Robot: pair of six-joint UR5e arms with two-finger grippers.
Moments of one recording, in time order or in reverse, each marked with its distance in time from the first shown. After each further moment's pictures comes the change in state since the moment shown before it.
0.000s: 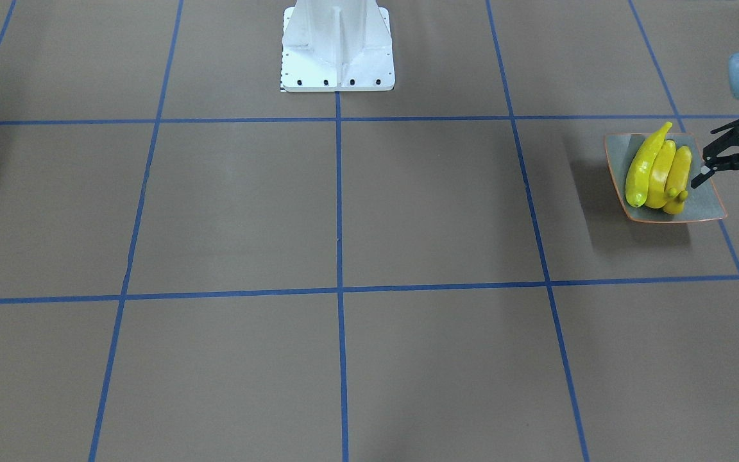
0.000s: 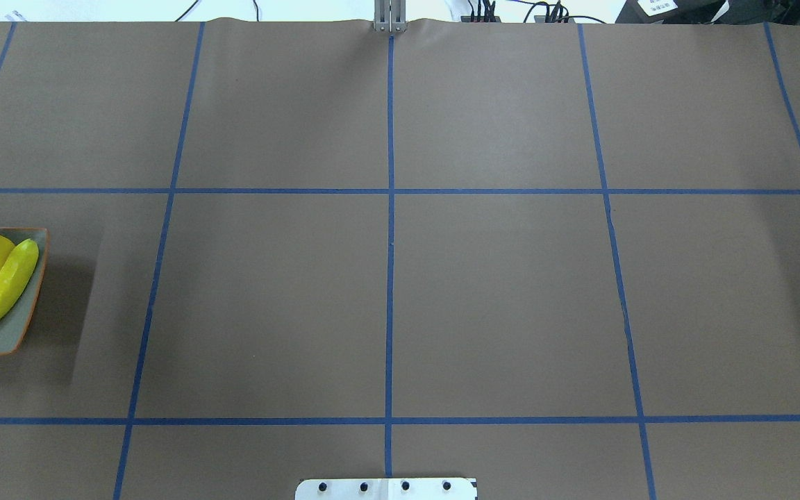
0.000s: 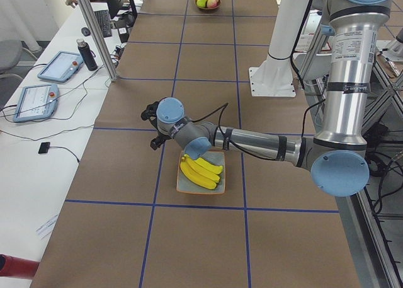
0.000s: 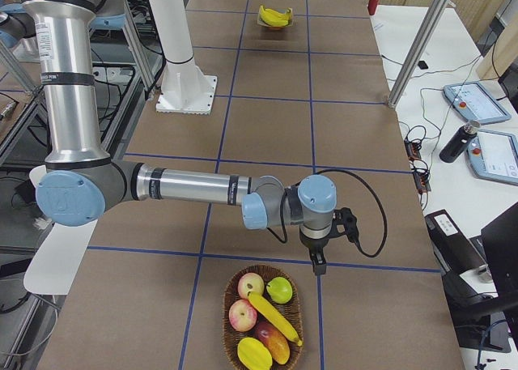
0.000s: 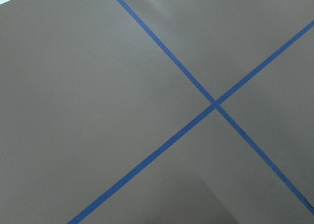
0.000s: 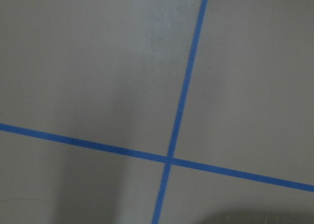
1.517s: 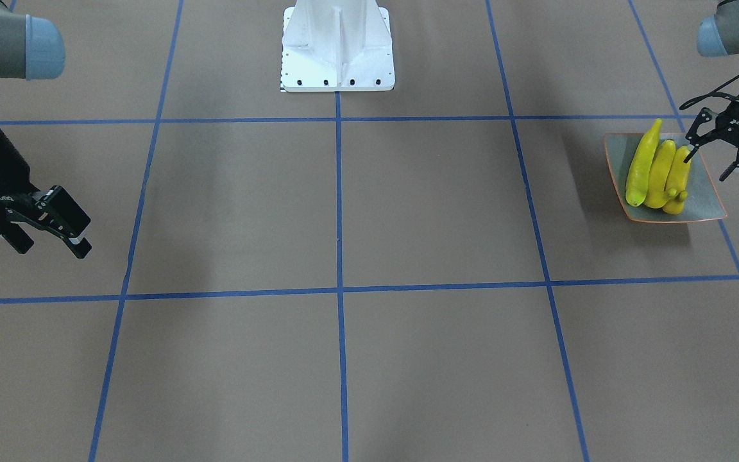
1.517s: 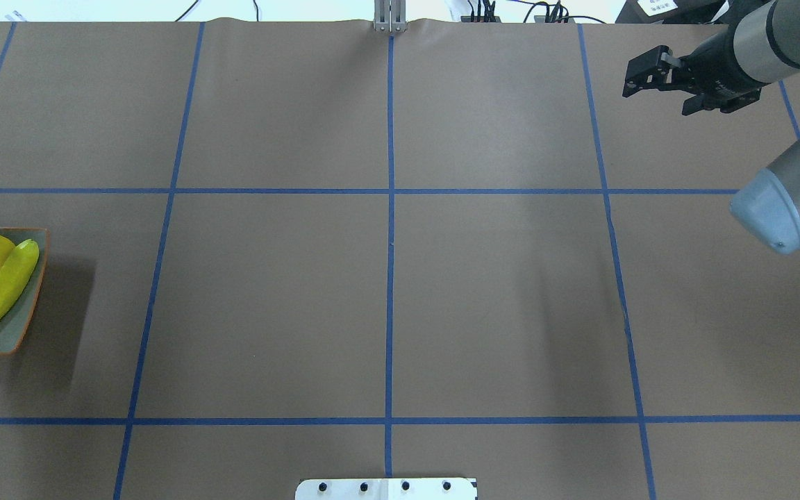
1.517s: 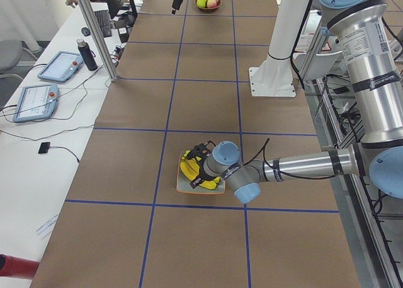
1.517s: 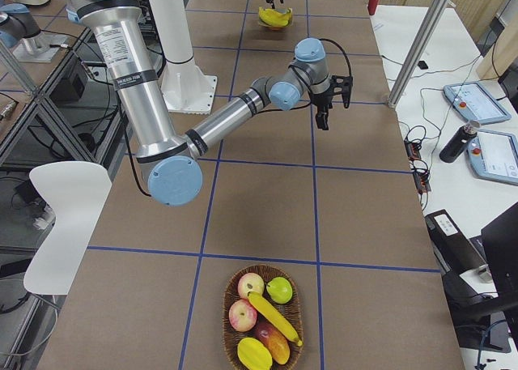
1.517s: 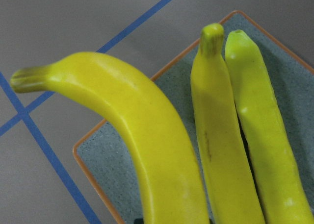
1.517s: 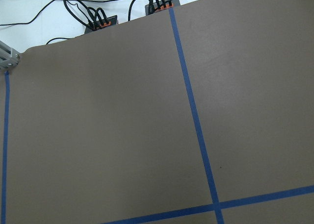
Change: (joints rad) left arm 0.225 0.351 0.033 -0.432 0.347 0.003; right arm -0.497 0.270 0.430 -0.002 -0.198 1.140
